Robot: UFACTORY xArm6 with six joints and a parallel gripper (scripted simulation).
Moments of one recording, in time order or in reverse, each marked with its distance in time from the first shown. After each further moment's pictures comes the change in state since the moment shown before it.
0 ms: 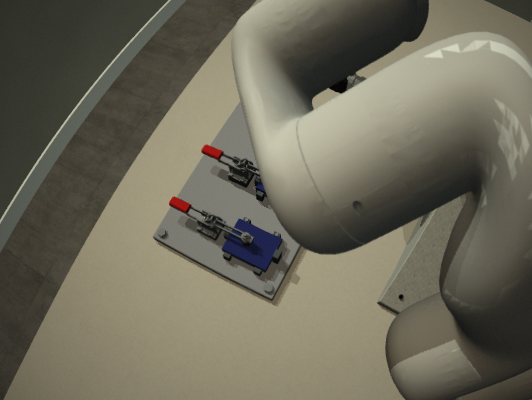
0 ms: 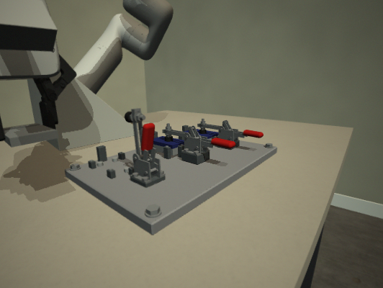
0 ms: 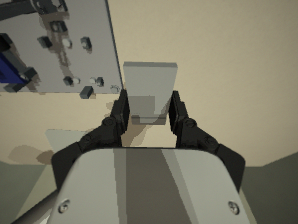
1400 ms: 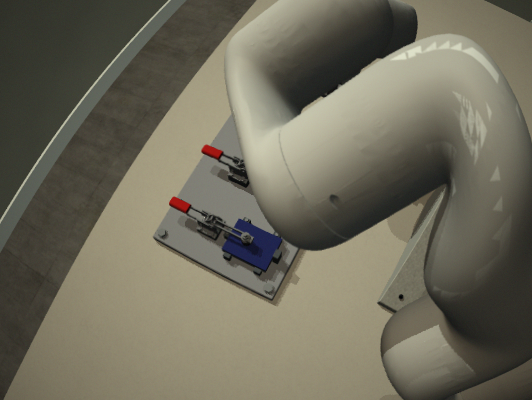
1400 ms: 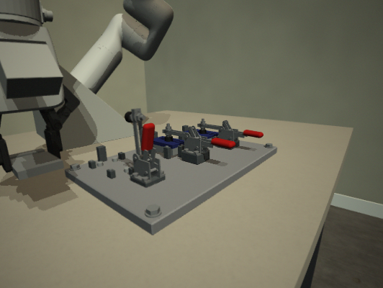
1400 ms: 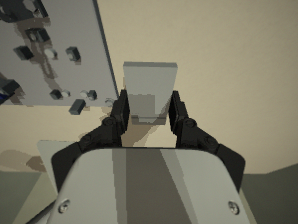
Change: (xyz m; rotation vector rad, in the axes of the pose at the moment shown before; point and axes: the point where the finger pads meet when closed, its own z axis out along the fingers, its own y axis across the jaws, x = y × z) arm 0.000 0.000 0.039 -0.001 0.001 0.000
